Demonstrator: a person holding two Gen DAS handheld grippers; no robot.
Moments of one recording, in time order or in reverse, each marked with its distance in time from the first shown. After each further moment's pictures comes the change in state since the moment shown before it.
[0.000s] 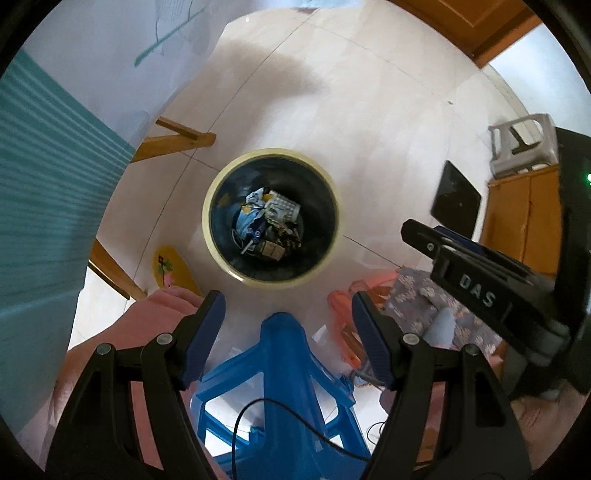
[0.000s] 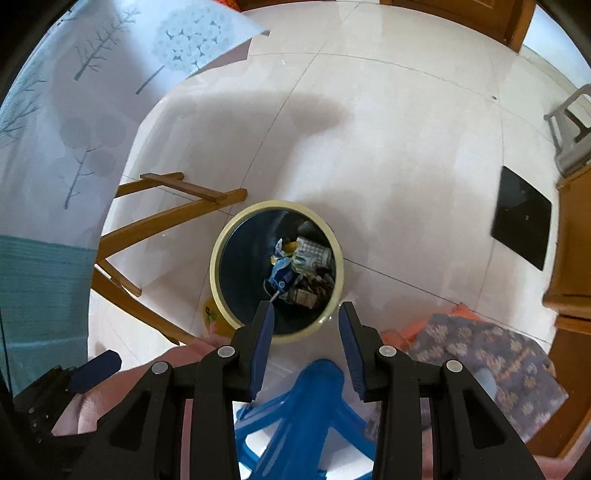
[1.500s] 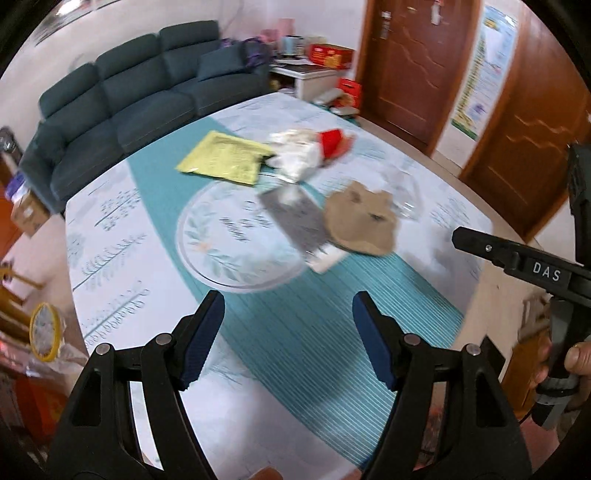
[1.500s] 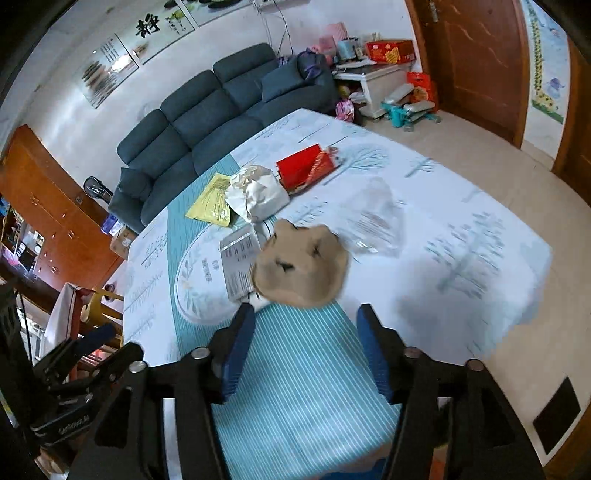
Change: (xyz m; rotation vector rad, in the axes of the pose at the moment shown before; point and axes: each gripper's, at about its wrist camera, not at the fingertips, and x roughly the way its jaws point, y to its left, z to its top) left arm -0.355 0.316 -0.043 -0.347 -0.585 0.198; right arm -0.233 0.427 0.078 -0.541 -0.247 0.317
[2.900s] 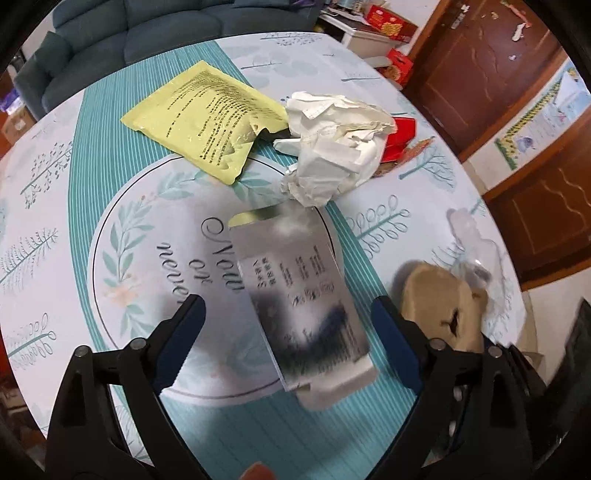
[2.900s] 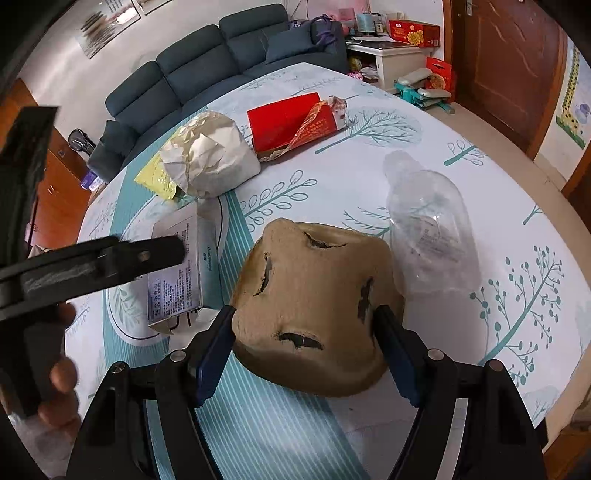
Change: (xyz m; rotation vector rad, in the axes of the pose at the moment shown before) left arm 0.189 0.000 0.090 -0.265 0.229 -0.008; right arm 0.129 -0.030 0.023 -0.129 0.111 -0.071
